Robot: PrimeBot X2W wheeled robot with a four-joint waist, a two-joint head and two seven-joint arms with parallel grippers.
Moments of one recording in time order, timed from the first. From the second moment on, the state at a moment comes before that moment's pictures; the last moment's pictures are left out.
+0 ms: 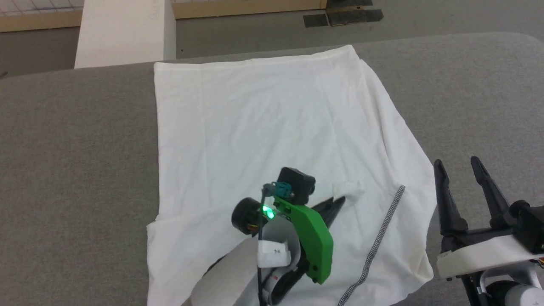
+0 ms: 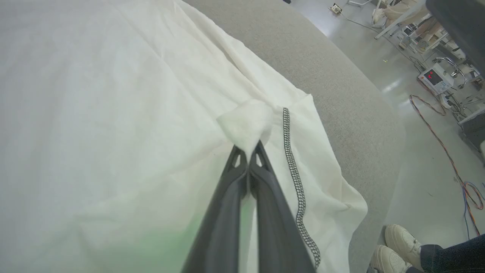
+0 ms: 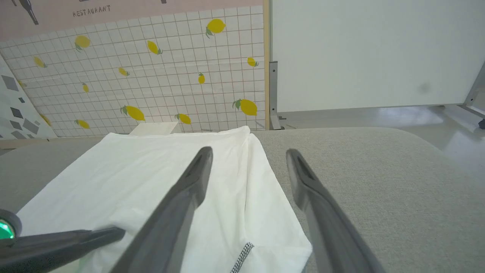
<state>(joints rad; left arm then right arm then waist) -0.45 0.06 -0.76 0.25 -0.63 -0.01 0.23 0.04 -0.05 -0.05 -0.23 0.16 0.13 0.00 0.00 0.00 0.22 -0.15</state>
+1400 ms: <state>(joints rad) -0.36 0.34 -0.25 0.00 -0.46 0.23 -0.26 -0.59 -0.21 -0.17 0.27 0.15 0.13 0.33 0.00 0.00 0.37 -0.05</state>
